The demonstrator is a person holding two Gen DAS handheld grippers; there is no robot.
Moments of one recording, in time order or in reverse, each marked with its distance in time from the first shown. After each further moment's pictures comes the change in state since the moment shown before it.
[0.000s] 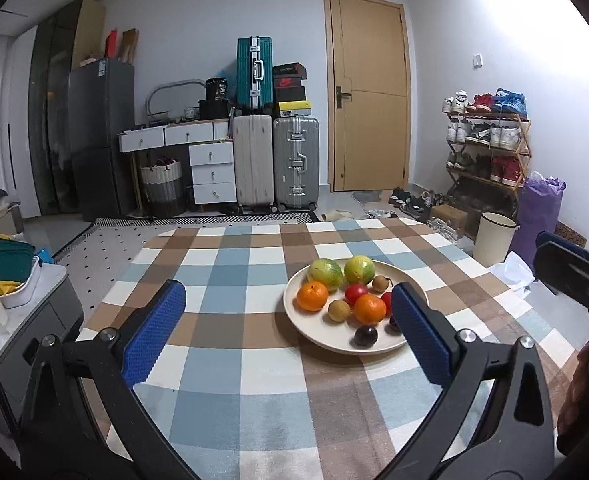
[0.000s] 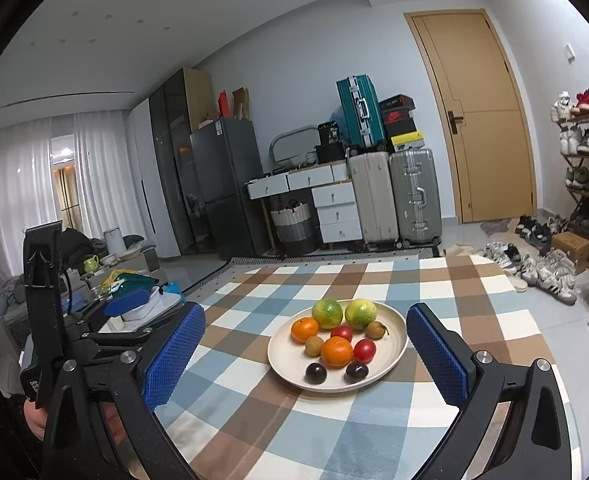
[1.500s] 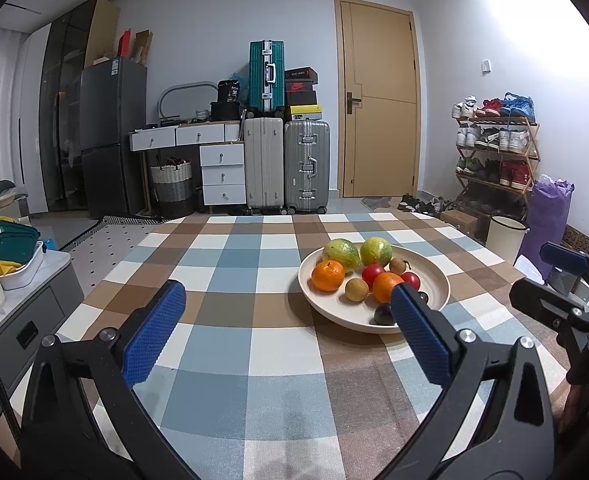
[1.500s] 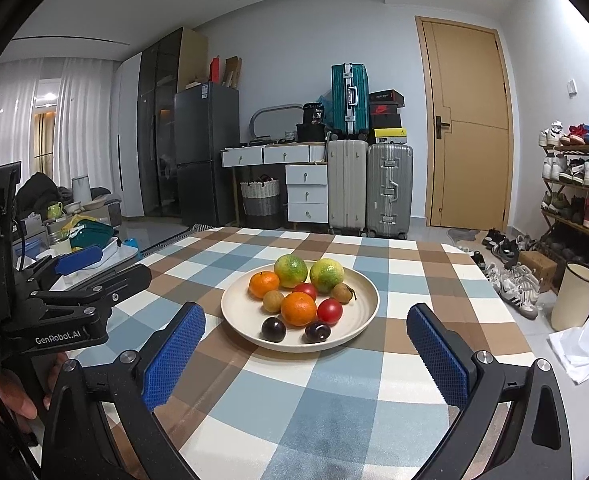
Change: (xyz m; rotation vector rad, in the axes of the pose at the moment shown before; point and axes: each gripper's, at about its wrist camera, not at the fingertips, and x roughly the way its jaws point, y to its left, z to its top) left arm 0.023 0.013 -0.050 -0.013 -0.027 0.025; right arm 0.031 0.003 -0.054 -0.145 0.069 -0.143
